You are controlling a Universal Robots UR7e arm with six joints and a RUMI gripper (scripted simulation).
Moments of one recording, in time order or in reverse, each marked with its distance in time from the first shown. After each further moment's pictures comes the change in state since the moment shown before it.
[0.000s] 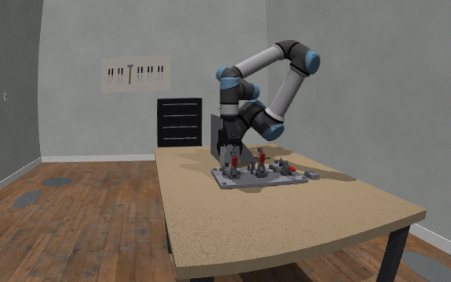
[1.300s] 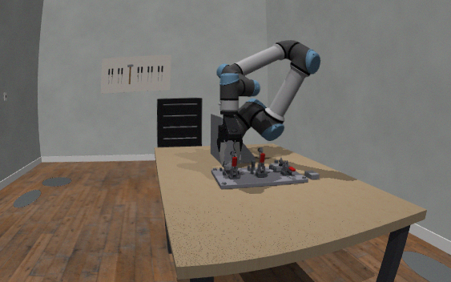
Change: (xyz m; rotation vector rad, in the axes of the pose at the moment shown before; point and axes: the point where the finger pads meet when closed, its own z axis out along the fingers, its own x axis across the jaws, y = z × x) arm 0.000 0.000 -0.016 0.000 0.000 0.000
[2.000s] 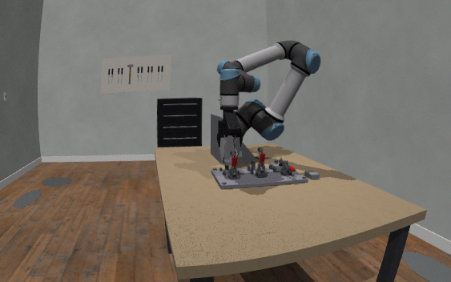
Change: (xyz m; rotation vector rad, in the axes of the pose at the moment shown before) arm 0.000 0.000 -0.019 0.000 0.000 0.000
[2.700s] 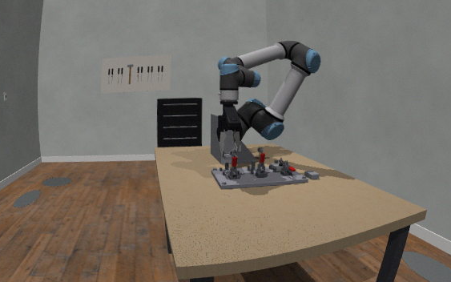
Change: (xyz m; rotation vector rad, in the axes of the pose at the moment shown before) arm 0.000 0.005 -0.022 0.000 0.000 0.000
